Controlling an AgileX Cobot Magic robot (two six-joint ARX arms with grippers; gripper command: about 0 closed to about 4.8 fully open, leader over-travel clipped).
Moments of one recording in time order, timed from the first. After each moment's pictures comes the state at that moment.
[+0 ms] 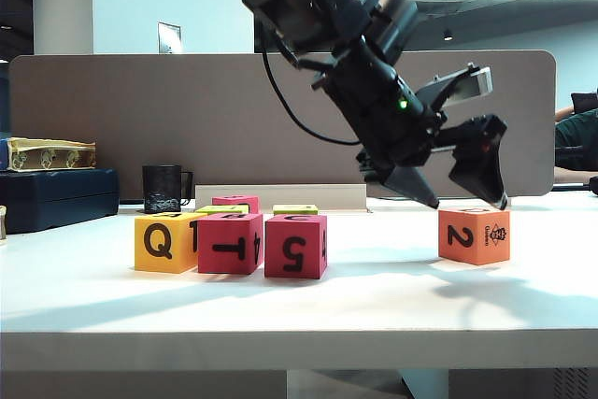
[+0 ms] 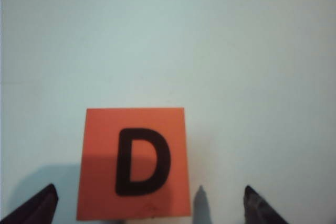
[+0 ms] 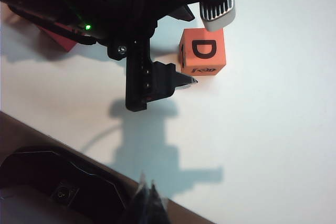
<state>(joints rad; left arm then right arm) -0.80 2.23 1.77 -0.25 0.24 0.17 0.49 1.08 1.26 -1.10 0.07 -0.05</state>
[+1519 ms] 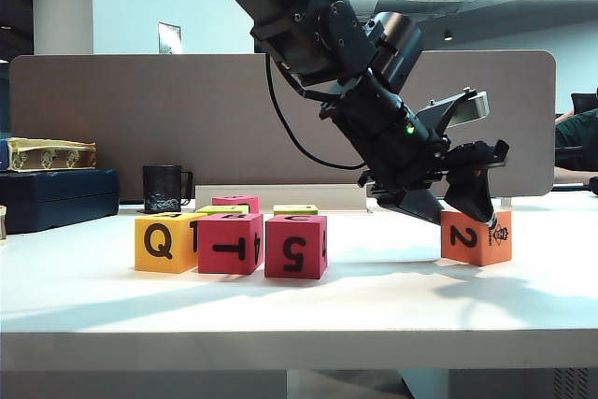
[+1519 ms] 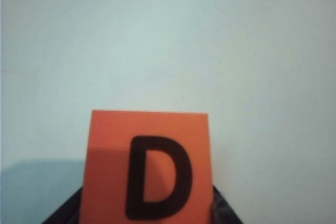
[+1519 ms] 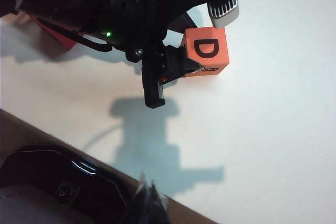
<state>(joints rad) -0.80 2.29 1.77 -0.17 0.23 0.07 0.49 1.08 1.26 -1.10 0.07 -0.05</state>
